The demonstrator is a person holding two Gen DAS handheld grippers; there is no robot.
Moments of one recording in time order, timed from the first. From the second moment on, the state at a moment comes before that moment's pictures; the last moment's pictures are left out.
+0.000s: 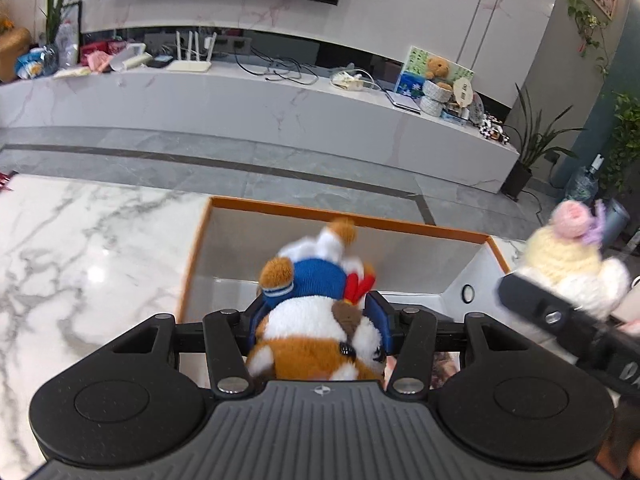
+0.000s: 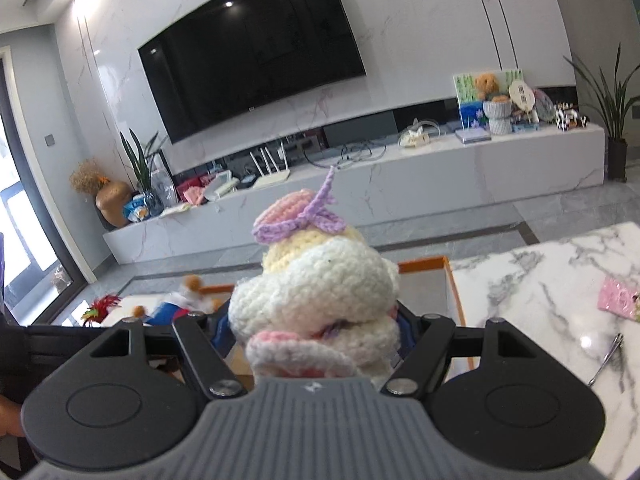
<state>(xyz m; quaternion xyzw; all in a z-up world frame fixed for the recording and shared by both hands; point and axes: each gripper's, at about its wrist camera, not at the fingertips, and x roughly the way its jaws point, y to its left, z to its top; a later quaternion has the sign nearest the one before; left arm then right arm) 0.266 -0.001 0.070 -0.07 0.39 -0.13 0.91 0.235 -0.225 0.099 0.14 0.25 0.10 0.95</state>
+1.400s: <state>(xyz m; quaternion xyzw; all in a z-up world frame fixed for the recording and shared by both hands) 0.282 -0.013 0.025 0.00 0.48 -0.07 0.88 0.269 -0.214 0.039 0.12 0.38 0.08 0.91</state>
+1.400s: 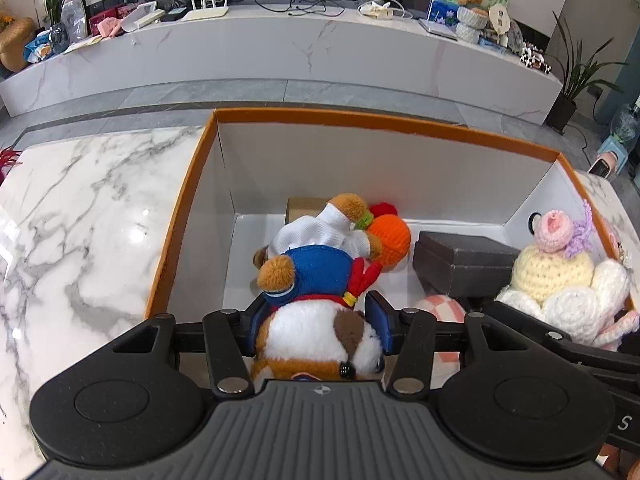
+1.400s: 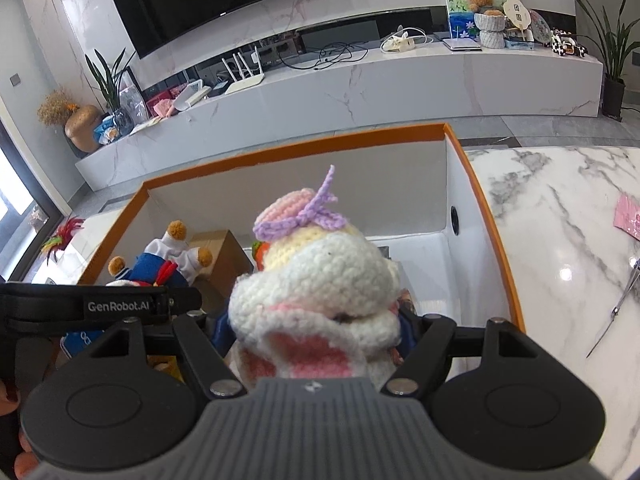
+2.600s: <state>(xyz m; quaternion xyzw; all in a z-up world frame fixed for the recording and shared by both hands) 0.280 -0.015 0.016 0.02 0.50 -0.07 0.86 0.270 -0.207 0.040 0.08 0.40 0.09 0.91</state>
